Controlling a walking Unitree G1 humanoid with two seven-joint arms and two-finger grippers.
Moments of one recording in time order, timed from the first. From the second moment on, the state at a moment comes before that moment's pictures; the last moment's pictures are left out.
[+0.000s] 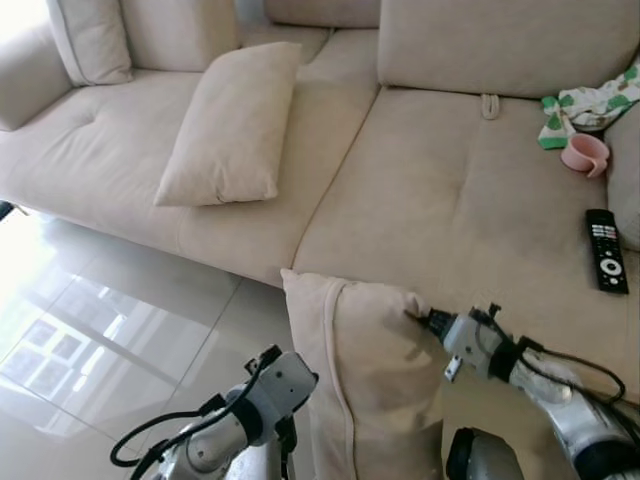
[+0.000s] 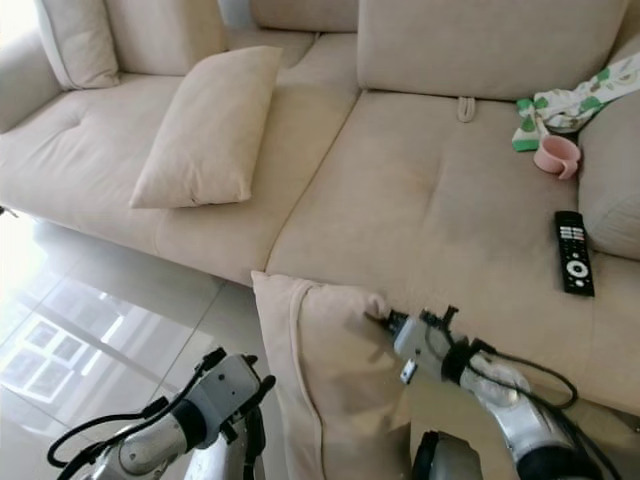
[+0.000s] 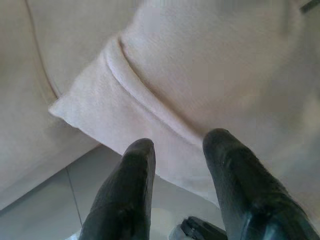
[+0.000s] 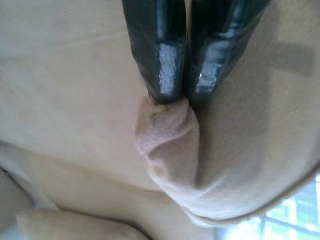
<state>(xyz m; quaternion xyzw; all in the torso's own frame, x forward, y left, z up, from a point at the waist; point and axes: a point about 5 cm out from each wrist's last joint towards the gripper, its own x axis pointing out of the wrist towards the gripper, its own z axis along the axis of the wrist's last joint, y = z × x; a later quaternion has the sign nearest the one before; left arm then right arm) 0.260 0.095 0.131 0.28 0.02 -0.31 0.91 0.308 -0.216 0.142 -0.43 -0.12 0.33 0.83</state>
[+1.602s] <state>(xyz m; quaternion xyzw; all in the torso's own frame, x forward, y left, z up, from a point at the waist) 0.328 0.137 0.151 0.59 0.04 -0.53 0.61 0.234 -0.219 0.138 -0.63 -0.13 0.51 0.57</state>
